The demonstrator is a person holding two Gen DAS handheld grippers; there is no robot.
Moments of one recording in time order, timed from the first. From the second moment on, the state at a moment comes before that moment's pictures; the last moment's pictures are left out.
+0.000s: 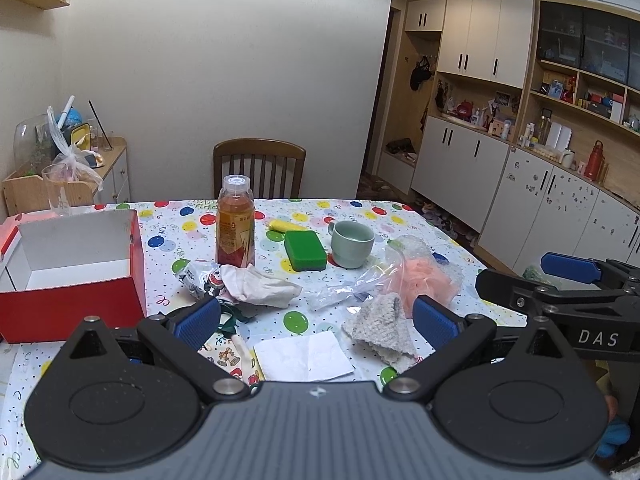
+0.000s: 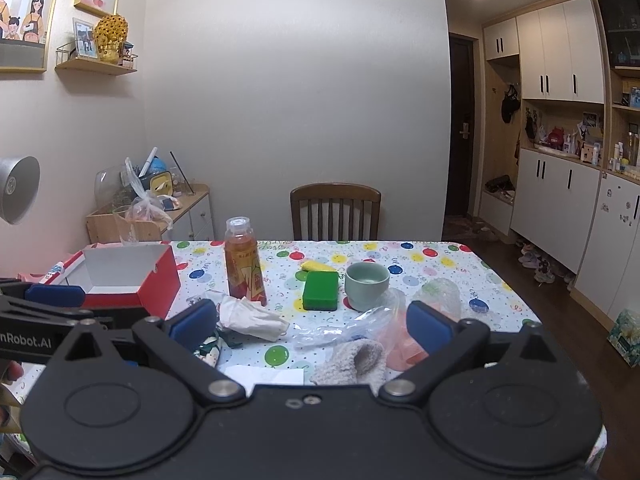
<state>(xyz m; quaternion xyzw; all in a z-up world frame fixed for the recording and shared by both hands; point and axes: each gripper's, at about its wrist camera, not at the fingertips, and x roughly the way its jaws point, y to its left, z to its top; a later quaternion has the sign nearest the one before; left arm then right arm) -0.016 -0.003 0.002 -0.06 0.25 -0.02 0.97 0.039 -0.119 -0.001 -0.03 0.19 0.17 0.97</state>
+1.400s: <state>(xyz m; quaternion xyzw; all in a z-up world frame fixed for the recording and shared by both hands) -0.021 -0.004 -0.003 -0.07 0.25 -0.02 0.97 0.038 -0.115 -0.002 -0.03 0.19 0.17 0.97</state>
